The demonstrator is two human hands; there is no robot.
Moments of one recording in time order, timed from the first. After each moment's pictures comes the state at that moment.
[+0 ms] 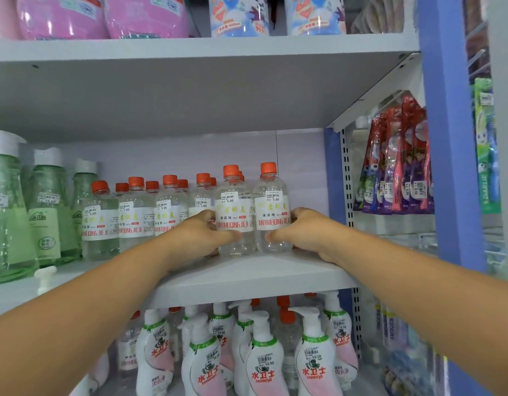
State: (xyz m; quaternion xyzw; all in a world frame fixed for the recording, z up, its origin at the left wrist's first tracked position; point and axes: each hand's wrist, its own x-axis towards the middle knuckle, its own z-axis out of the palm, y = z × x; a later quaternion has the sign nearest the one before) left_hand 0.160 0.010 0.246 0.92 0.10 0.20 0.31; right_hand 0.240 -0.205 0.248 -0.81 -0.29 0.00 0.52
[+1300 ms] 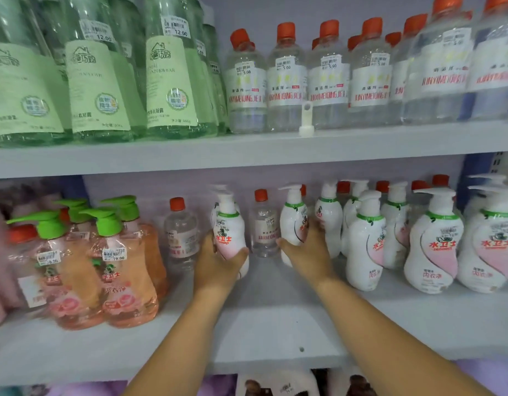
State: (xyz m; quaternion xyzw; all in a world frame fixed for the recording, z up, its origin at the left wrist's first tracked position) left_hand 0.053 0.256 -0.040 0.74 0.23 0.35 0.53; right_hand 0.154 0.097 -0.028 -0.78 -0.19 -0.07 0.59
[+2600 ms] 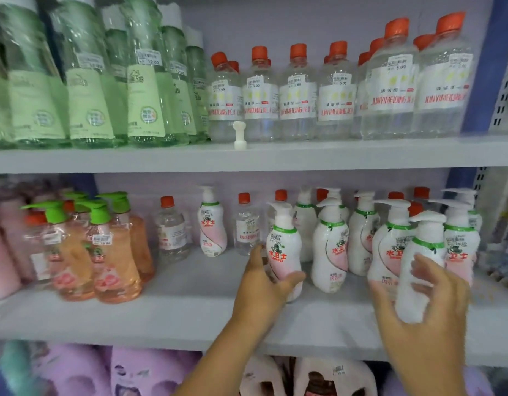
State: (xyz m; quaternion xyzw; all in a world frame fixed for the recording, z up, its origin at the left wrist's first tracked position) left_hand 0.044 0.097 -0.037 0.78 0.15 0.27 0.55; right_hand 0.066 -0.117 -0.030 -0.75 -0.15 -0.36 0.54
